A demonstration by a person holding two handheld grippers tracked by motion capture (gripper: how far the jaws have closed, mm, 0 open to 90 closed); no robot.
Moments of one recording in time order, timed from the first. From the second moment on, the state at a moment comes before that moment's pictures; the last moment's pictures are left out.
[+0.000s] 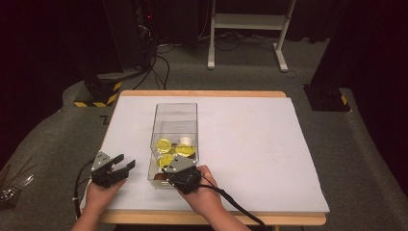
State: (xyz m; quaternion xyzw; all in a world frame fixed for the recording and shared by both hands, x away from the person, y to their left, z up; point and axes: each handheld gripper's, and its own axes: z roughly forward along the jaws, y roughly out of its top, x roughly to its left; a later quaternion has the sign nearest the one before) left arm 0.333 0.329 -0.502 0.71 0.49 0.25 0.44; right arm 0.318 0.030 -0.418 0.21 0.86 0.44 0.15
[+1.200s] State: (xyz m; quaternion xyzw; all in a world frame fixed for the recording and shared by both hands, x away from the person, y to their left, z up) left arm 0.334 0.328 -0.502 0.71 0.49 0.25 0.44; right arm 0.328 -0.003 -0.408 0.26 0.82 0.49 0.15
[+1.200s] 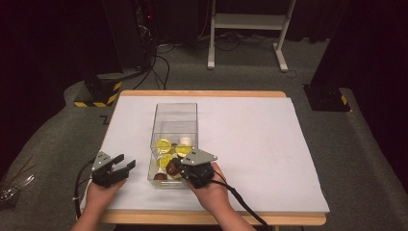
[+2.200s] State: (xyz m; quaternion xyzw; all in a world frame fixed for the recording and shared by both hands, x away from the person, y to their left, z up) left arm 0.334 0.327 -0.502 0.71 0.49 0.26 0.43; right arm 0.336 -0.017 -0.397 0.27 0.79 0.52 0.17
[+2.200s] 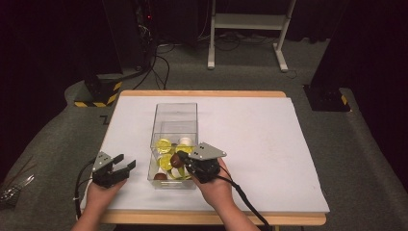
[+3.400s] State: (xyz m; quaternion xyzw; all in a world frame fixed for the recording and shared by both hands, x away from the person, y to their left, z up) left arm 0.333 0.326 -0.502 0.71 0.49 0.26 0.43; right arm 0.343 -0.044 -0.366 0.28 0.76 0.55 0.21
